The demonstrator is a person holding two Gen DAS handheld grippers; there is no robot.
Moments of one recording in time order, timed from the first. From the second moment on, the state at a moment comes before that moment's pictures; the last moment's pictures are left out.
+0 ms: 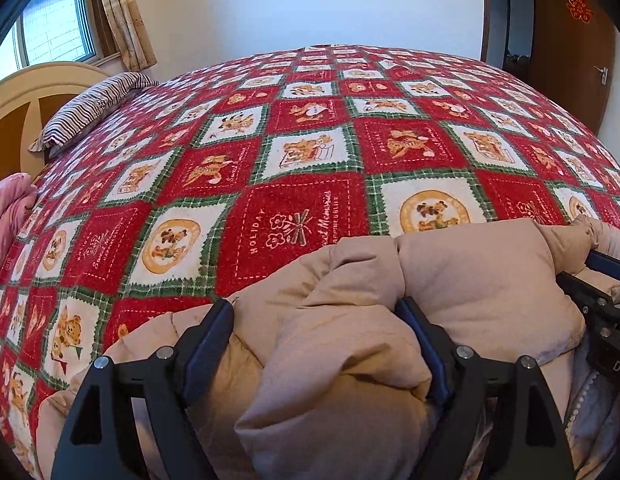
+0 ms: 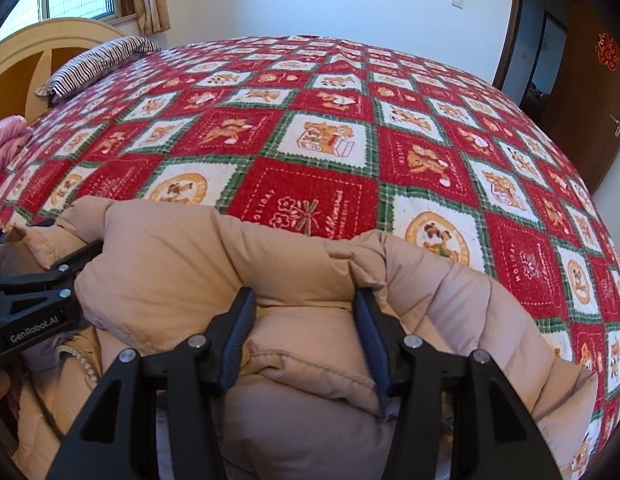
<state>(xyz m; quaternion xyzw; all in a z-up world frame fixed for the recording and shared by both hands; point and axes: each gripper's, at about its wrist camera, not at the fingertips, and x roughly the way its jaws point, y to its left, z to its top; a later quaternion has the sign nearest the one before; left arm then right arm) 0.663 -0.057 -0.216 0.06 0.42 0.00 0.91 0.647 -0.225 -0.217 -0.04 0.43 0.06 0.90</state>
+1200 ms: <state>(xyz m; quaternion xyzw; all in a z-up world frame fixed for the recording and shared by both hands) 0.662 -0.061 -0.219 0.08 0.41 0.01 0.91 0.649 -0.210 -0.223 -0.09 0.43 0.03 0.90</state>
